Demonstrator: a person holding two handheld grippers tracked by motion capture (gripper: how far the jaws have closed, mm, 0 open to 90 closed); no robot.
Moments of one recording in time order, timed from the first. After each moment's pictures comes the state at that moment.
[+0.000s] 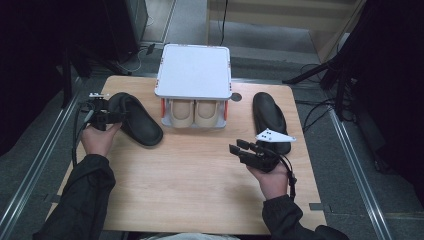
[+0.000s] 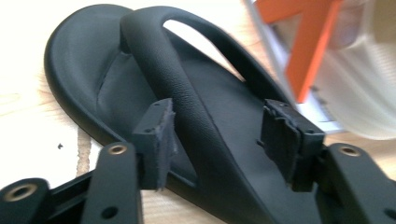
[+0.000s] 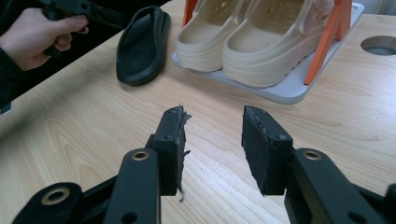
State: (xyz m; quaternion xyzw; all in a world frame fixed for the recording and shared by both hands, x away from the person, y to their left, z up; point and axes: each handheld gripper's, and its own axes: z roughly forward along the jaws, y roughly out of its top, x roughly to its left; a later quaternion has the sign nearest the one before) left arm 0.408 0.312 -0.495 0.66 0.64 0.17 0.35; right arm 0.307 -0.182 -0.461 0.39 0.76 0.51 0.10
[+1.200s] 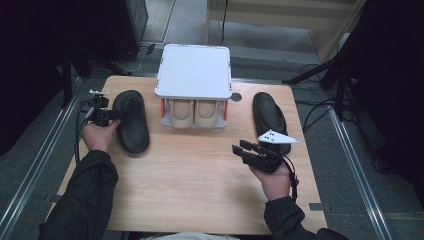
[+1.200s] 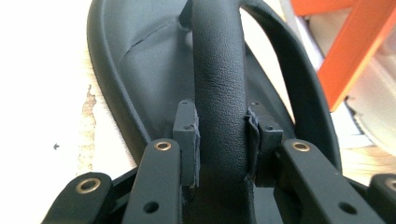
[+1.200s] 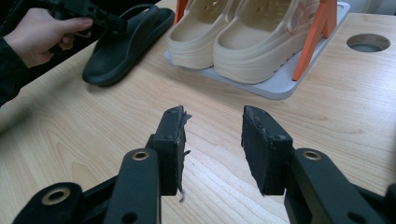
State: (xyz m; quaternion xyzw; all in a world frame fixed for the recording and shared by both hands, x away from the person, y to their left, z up) left arm 0.423 0.331 -0.501 0.64 0.67 0.12 0.36; right arm 0.304 -0.189 -0.462 0.40 0.76 0.50 0.11
